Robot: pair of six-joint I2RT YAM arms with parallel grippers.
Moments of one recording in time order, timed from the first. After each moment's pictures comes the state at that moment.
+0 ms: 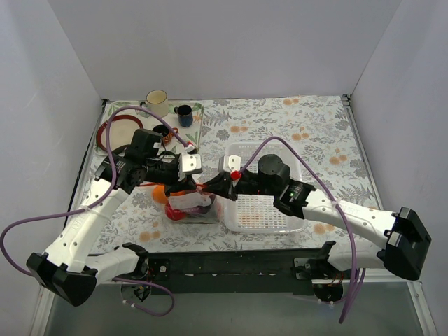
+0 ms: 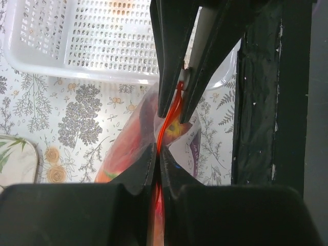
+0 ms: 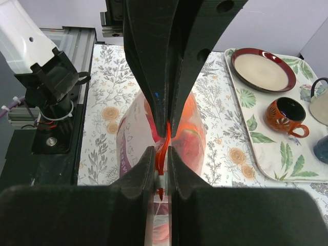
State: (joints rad) left arm -0.47 1.09 1.24 -1.03 0.74 0.77; right arm 1.01 1.23 0.86 0.30 -0.50 -0.19
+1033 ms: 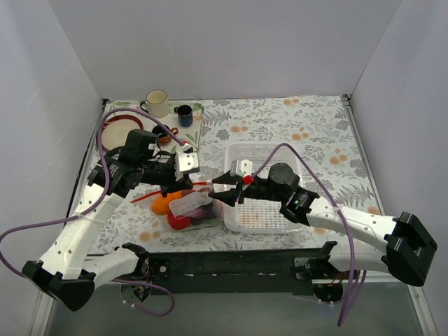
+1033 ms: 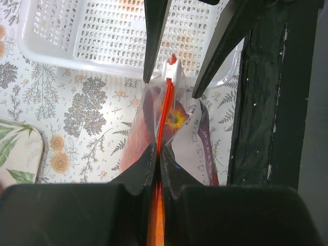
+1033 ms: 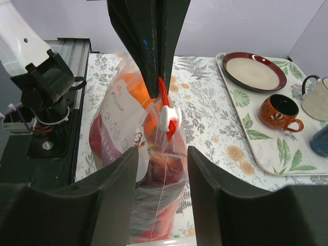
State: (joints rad) left arm -0.47 1.05 1.28 -1.05 0.68 0.72; right arm 0.98 1.17 0.69 0.49 -0.49 -0.13
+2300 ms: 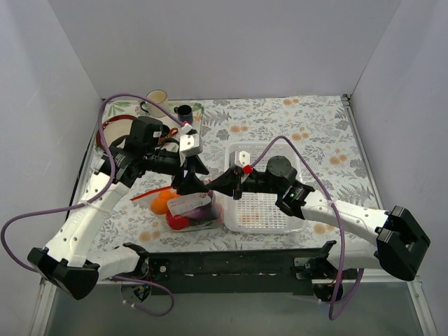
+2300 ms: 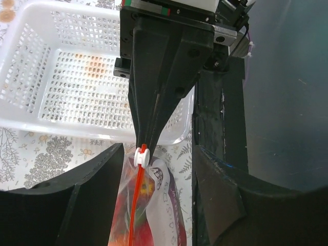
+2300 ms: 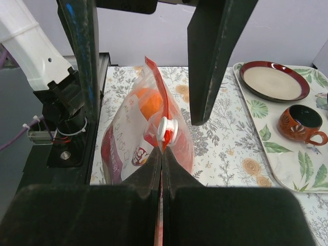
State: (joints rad) left arm -0.48 1.14 1.35 -0.92 0.95 0.49; right arm 0.93 1.24 0.75 0.56 -0.62 -0.03
